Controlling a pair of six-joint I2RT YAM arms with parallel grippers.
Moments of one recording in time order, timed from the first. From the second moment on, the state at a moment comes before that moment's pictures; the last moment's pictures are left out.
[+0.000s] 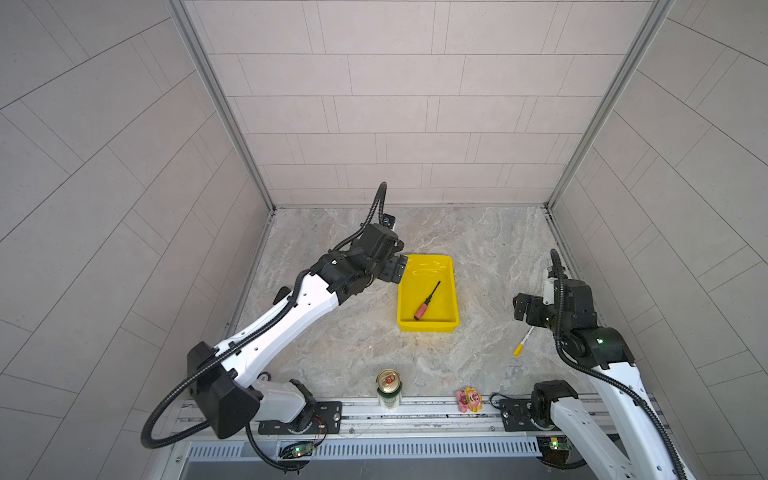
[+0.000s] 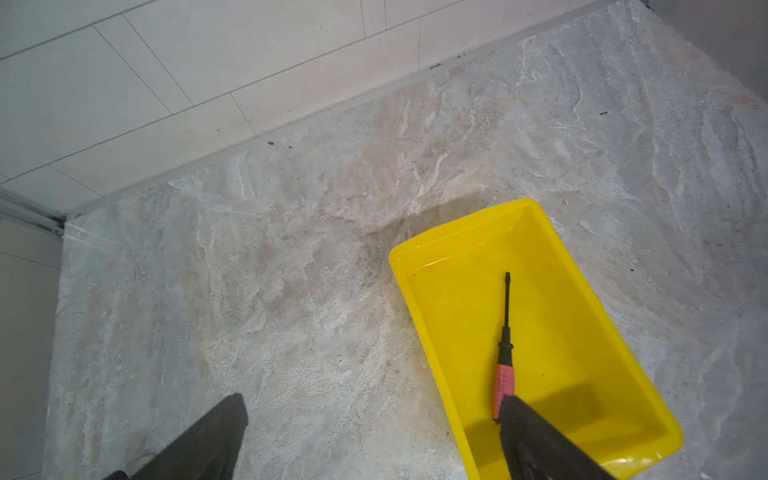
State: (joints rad) left arm -0.71 1.30 1.27 -0.70 -0.37 -0.17; right arm 0.04 0.64 0.69 -0.79 0.11 0.25
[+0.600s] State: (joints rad) left arm -0.67 0.98 0.72 -0.17 -0.53 0.00; right arm 0.04 0.88 0.62 -0.45 0.15 0.20
